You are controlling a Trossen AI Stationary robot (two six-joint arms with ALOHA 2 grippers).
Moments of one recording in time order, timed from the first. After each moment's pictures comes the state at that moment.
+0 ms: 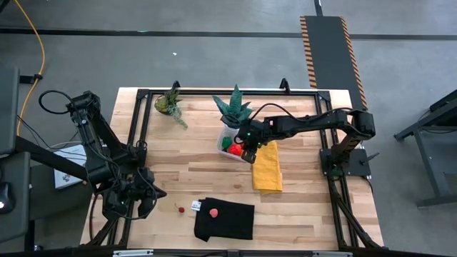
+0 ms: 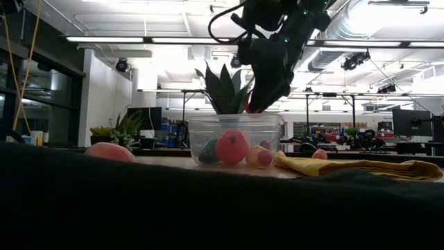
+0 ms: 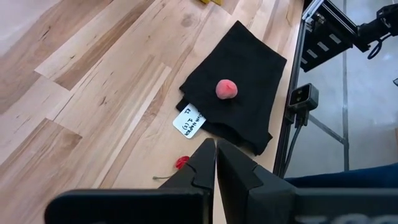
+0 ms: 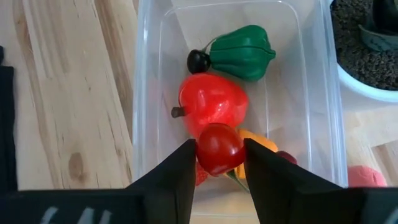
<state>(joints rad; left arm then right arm) -1.02 1.08 0.80 -0.79 -0.74 -1.53 -0.10 1.69 1.20 -0.55 0.00 0.23</state>
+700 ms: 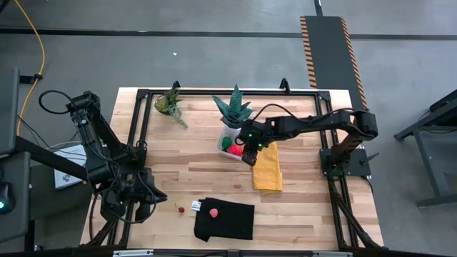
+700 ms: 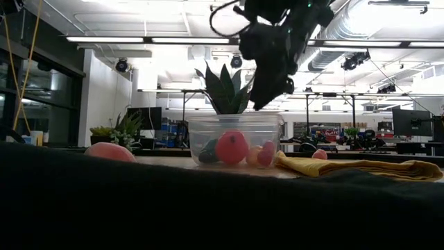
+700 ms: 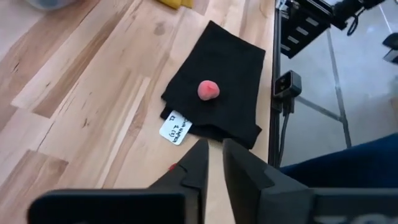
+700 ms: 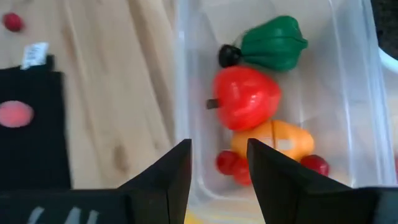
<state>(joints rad) -1.02 1.08 0.80 -0.70 -0.73 -1.31 -0.08 1.67 1.20 -0.56 -0.09 0.31</state>
